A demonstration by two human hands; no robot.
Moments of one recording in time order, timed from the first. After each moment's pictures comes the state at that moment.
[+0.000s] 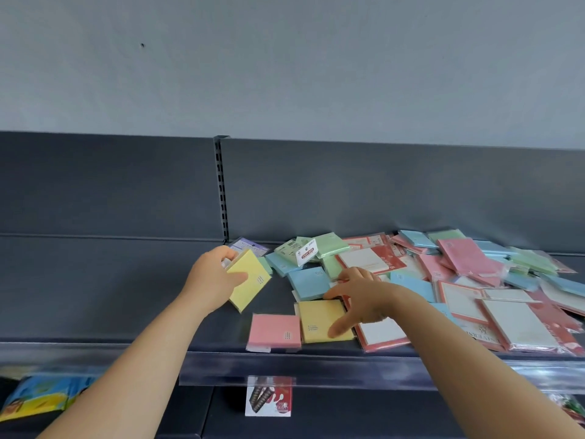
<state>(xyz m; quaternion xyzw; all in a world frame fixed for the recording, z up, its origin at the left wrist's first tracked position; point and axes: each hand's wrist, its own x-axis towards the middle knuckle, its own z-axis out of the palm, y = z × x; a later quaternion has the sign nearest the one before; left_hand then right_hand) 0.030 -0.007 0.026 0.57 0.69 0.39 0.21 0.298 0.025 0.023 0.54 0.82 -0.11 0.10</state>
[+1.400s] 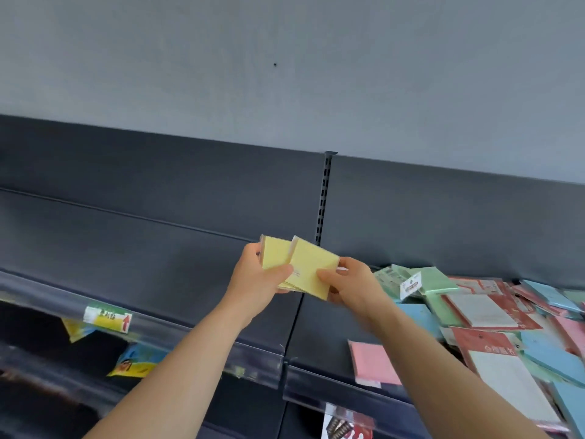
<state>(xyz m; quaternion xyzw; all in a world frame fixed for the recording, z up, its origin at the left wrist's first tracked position) -0.061 -0.038 0.036 0.43 0.56 0.61 0.35 0.100 0.043 0.024 0.45 0.62 -0.52 -0.38</state>
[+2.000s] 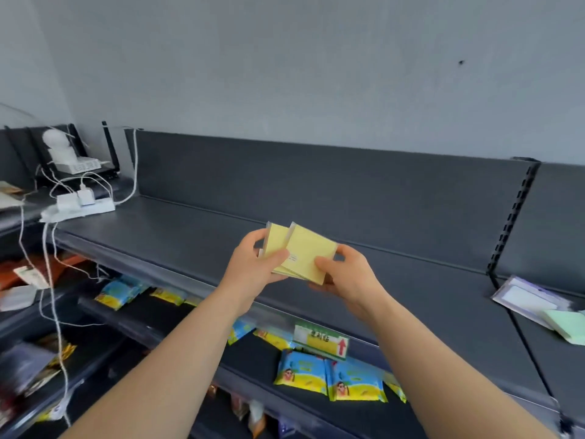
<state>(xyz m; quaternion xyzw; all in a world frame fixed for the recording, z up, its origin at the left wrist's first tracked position) -0.396 -0.141 0.059 0.37 0.59 0.64 0.33 -0.253 -0.046 0.040 0.37 0.59 -0.62 -0.36</state>
